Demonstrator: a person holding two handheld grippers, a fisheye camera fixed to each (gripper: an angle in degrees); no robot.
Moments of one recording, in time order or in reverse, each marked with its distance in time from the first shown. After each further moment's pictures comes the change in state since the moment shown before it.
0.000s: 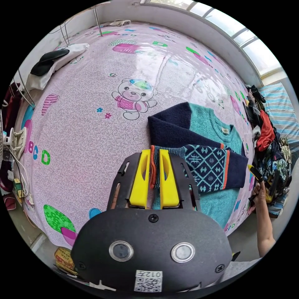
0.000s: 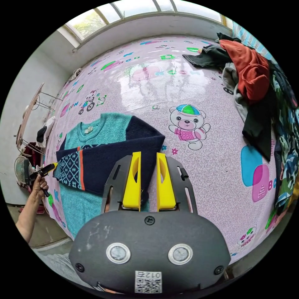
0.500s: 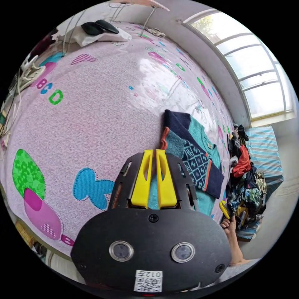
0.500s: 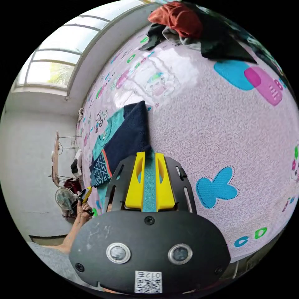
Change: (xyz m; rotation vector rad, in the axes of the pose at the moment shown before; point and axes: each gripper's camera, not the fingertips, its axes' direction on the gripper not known) left arm -0.090 0.093 0.010 0.200 0.185 -0.364; right arm 0.002 0.124 -0.136 0.115 -0.319 0.375
